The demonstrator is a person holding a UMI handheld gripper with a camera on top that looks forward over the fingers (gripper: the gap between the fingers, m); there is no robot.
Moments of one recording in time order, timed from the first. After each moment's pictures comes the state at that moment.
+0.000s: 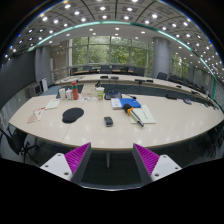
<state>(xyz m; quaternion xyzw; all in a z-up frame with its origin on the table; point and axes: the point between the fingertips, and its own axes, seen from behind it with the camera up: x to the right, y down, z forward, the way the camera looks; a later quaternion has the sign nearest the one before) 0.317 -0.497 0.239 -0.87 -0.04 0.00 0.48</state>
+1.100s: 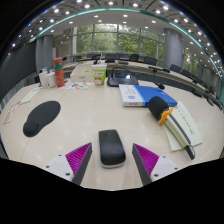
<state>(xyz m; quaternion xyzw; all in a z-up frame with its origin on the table) 0.269 -0.099 0.003 -0.90 -0.08 0.02 0.44</state>
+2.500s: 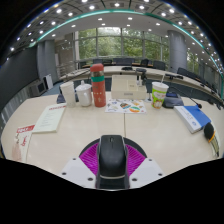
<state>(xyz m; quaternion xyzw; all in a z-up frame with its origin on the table) -0.077 -0.001 0.053 -0.89 -0.06 0.05 0.46</state>
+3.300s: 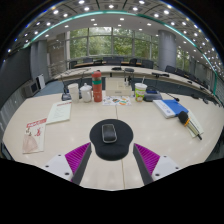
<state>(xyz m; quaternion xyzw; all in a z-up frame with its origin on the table) -0.064 -0.183 0.136 -0.90 -0.02 0.00 0.44</state>
